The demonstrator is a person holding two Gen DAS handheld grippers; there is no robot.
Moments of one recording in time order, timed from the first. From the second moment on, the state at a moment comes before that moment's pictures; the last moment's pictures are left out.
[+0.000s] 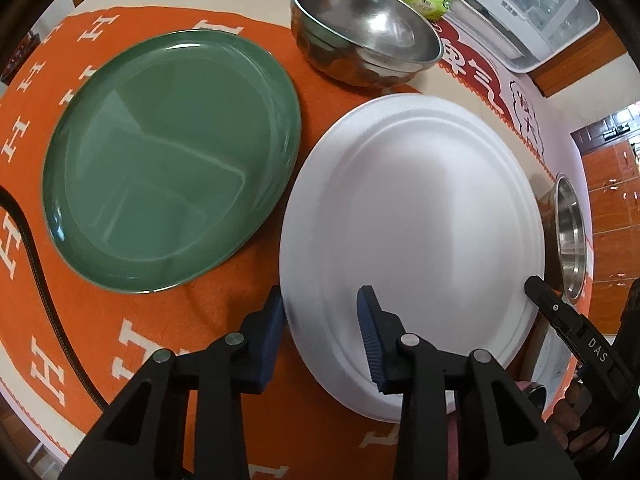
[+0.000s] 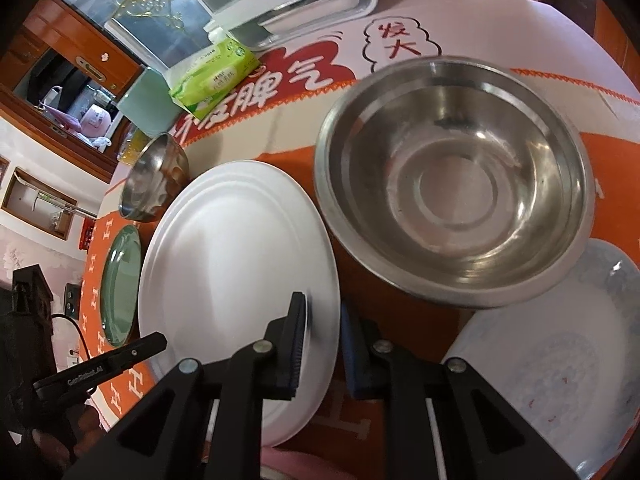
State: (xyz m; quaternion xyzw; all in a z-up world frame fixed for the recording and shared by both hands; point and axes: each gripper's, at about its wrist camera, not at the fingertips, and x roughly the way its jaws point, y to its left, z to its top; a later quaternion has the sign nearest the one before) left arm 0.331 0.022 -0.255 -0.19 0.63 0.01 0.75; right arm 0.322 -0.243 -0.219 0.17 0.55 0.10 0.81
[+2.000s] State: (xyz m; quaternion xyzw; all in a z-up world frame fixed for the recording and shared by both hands) left arm 0.114 0.118 -0.100 -0.14 0.49 -0.03 0.86; right arm 0.097 -0.146 -0.100 0.14 0.40 0.12 0.90
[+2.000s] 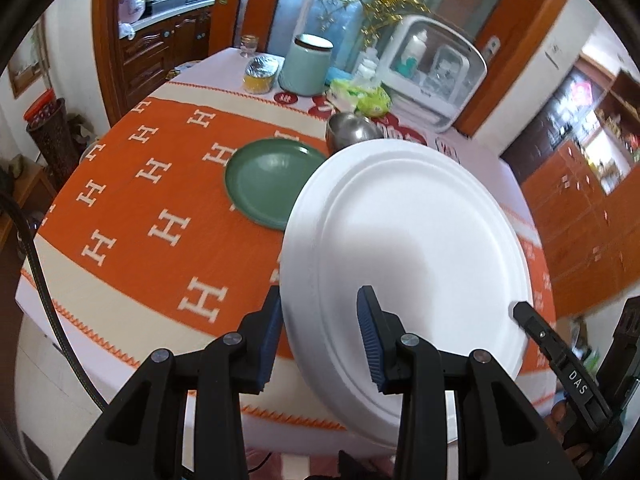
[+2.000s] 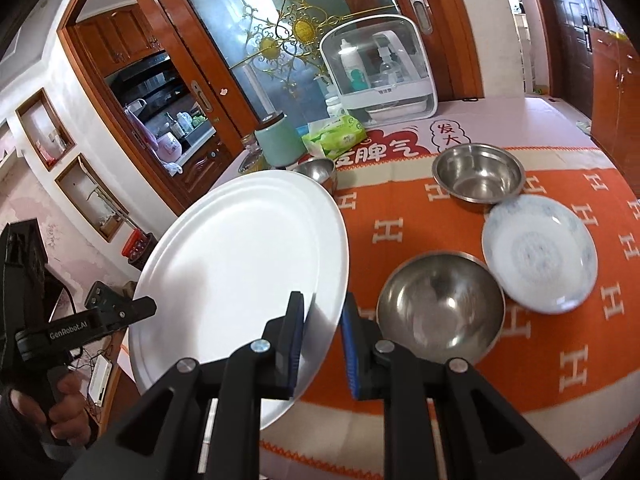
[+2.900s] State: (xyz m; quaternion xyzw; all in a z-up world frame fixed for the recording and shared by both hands) left arm 0.080 0.095 -0.193 -0.03 0.62 -0.07 0.78; right arm 0.030 -0.127 -0.192 0.11 0.49 0.02 0.86
